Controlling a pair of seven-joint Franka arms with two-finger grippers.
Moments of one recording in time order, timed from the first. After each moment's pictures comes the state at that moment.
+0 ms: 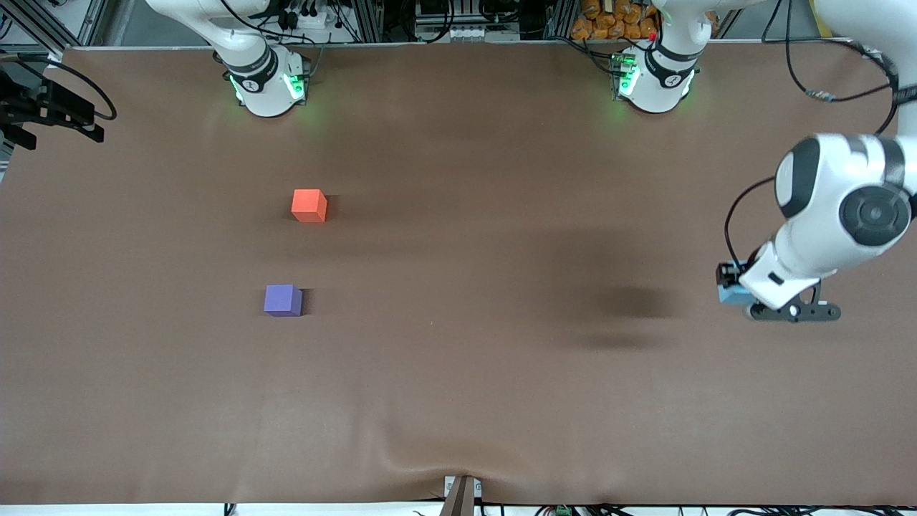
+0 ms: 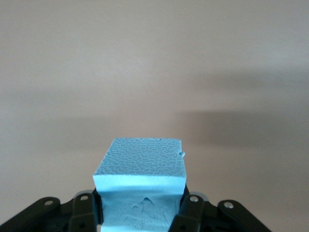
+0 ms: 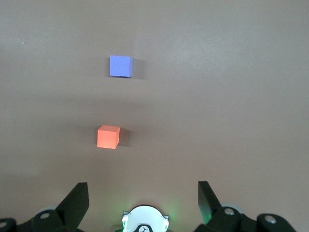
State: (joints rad) left arm 0.05 0.24 -0.18 -1.78 0.16 1.93 -0.15; right arm 0.02 -0.05 -0.03 -1.46 0.02 1.30 -0.12
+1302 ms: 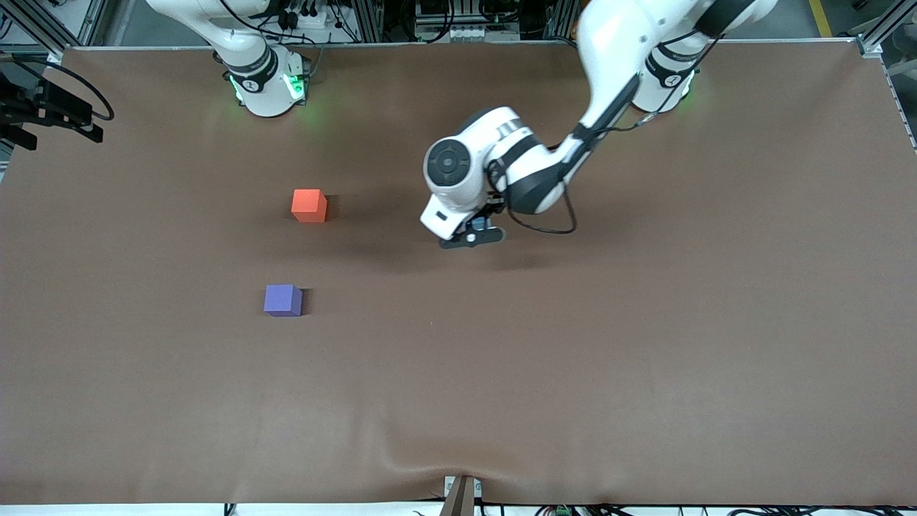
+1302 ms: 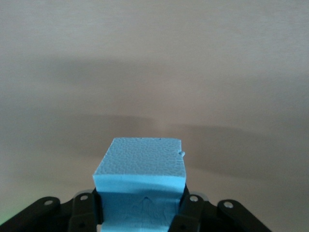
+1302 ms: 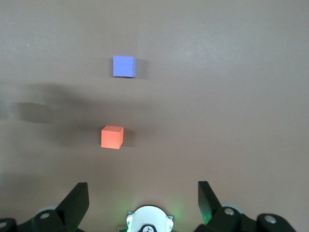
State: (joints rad) left arm -0.62 0.73 -0.32 -1.41 0.15 1.90 -1.06; right arm 0.00 -0.05 -0.04 -1.46 0.05 1.30 -0.12
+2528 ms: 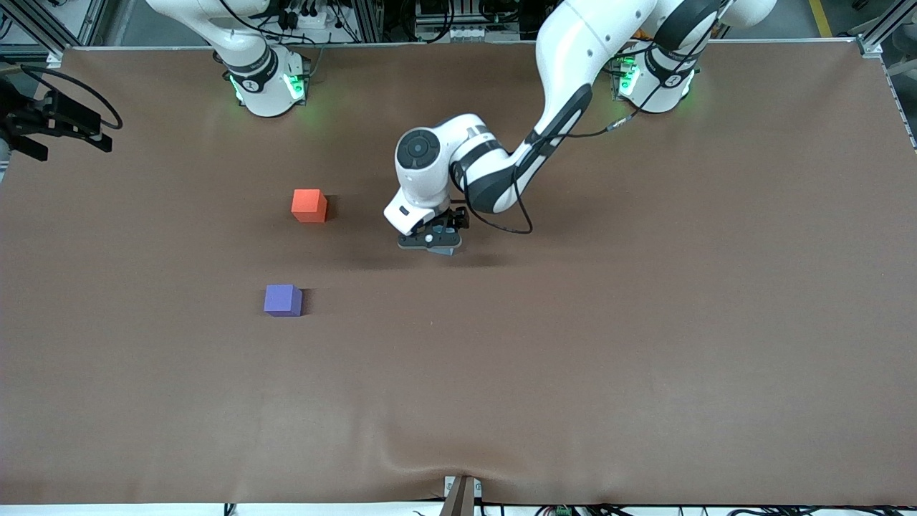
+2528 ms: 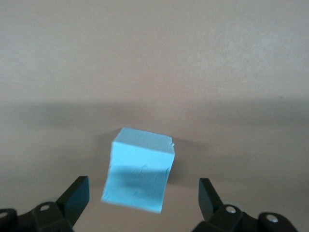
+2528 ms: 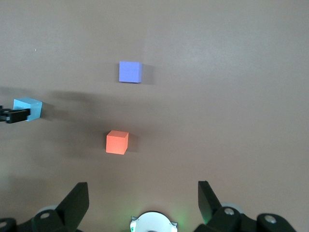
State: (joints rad) left arm -0.75 0.78 -0.25 -1.34 0.18 2.08 -1.02; right arm 0.00 -0.02 -0.03 -1.46 0.07 1.33 -0.12
